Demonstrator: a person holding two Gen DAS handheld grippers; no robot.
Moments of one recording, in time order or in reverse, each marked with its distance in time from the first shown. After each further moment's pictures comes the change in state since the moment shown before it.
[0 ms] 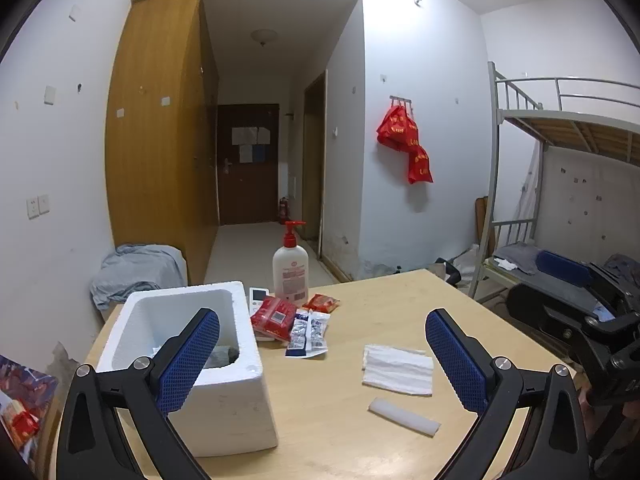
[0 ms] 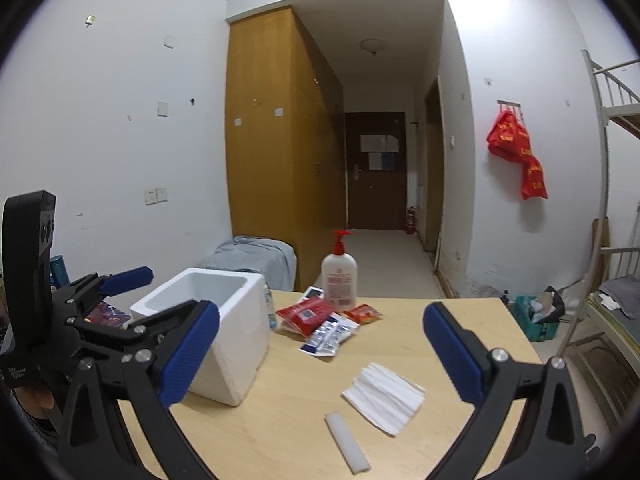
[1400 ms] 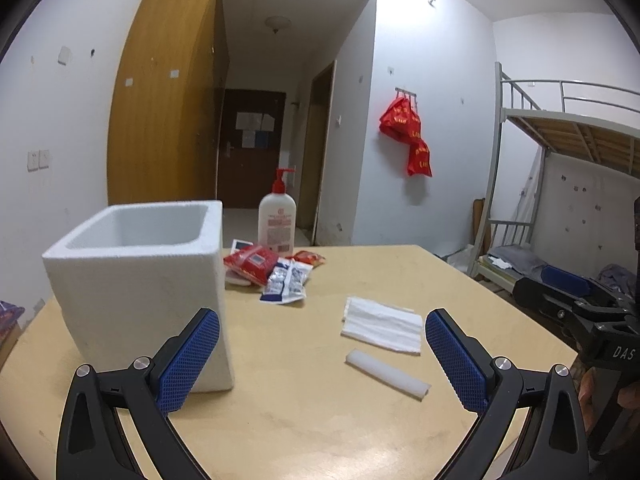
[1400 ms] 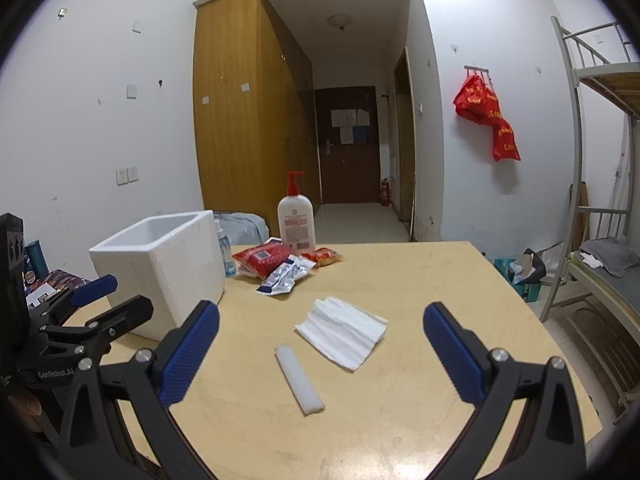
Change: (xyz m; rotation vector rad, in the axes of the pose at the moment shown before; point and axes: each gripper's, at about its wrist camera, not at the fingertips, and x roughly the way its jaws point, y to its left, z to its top) left arm 0.022 -0.016 -0.088 -0.085 0.025 -0.020; right arm -0.002 -0.043 -0.078 0.055 0.081 -0.076
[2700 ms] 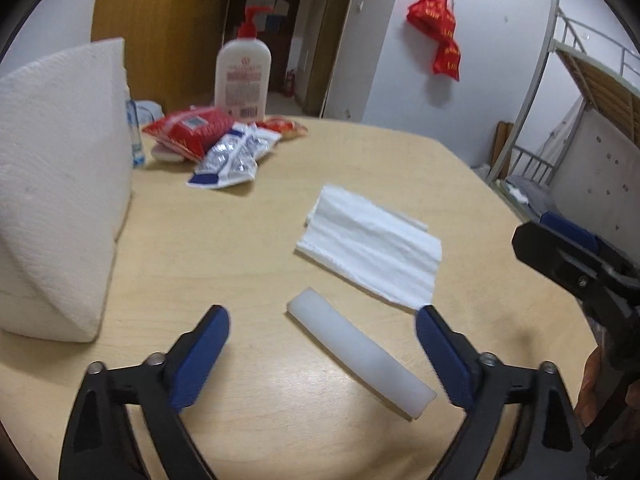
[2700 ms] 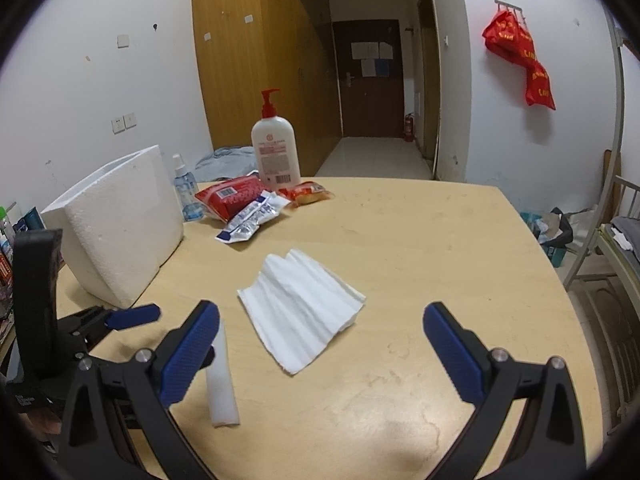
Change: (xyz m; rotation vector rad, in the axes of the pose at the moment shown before) left arm 0.154 -0.048 -0.040 -0.108 0.453 0.025; right arm 0.105 -0.076 -0.006 -0.017 0.268 0.104
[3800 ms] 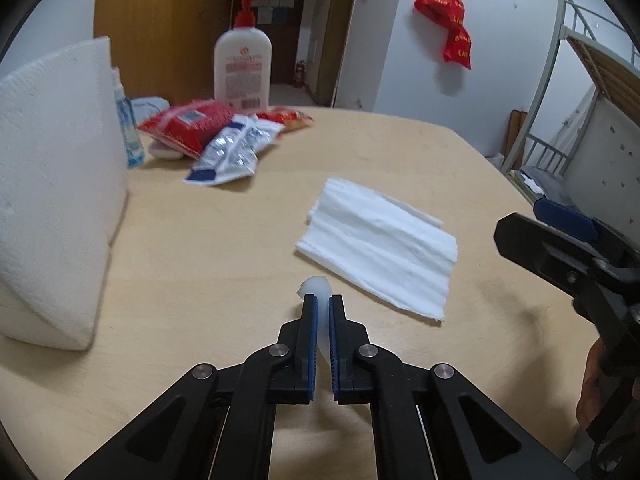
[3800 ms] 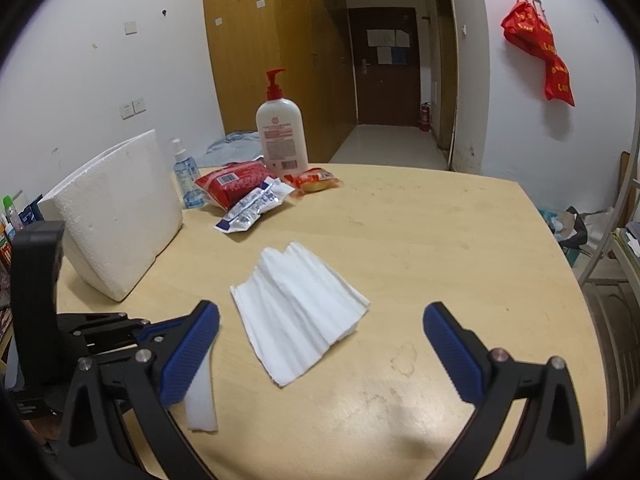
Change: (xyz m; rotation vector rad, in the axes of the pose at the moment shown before) left arm 0.011 -0.006 0.008 0.015 0.011 0.061; right arm 0.027 -0.008 0.010 -0.032 0.050 0.050
